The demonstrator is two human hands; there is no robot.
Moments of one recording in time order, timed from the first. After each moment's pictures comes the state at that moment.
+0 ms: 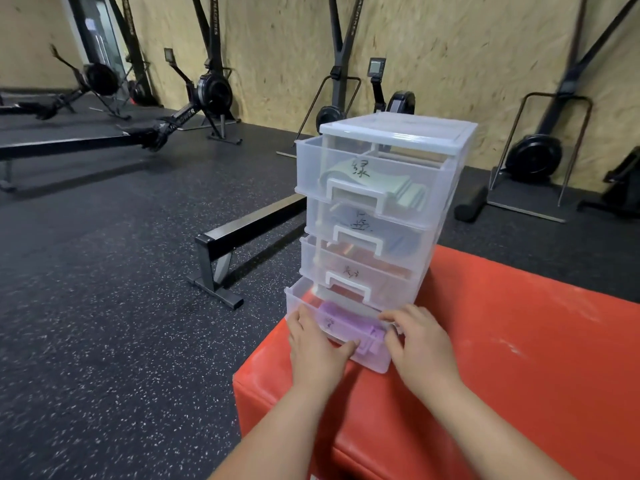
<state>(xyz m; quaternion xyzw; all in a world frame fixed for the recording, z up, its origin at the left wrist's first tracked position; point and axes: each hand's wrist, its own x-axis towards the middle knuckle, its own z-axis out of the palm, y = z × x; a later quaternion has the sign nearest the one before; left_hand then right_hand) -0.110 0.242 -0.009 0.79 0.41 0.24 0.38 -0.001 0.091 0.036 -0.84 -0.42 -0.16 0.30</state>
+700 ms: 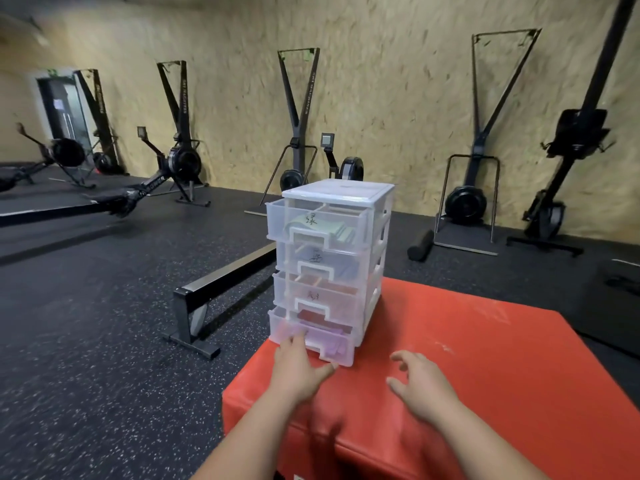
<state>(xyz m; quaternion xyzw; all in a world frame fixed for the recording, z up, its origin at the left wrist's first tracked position) -0.176 0.196 0.056 0.88 0.28 0.15 0.35 -0.045 -0.034 0.050 -0.93 -0.28 0.01 0.21</state>
